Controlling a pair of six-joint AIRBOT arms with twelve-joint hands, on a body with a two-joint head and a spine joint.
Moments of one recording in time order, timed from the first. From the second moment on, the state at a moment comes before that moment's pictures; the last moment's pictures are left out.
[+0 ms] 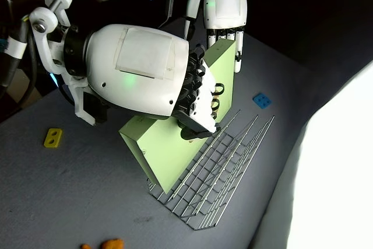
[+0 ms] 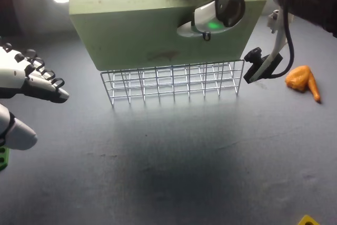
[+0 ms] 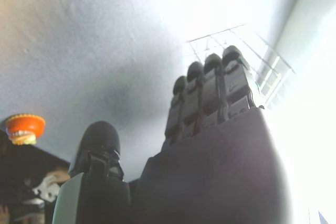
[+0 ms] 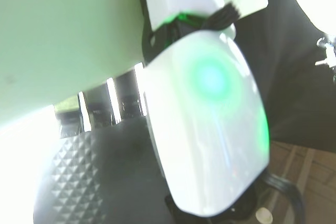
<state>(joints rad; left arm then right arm) 0.08 -0.68 1.02 3.00 -0.81 -1.67 -0.03 -1.21 1.02 1.19 0.37 -2.08</state>
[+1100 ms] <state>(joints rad) 0.09 -0.68 1.04 3.00 -0.81 -1.67 -0.10 -1.28 1.15 1.18 0.31 -1.96</state>
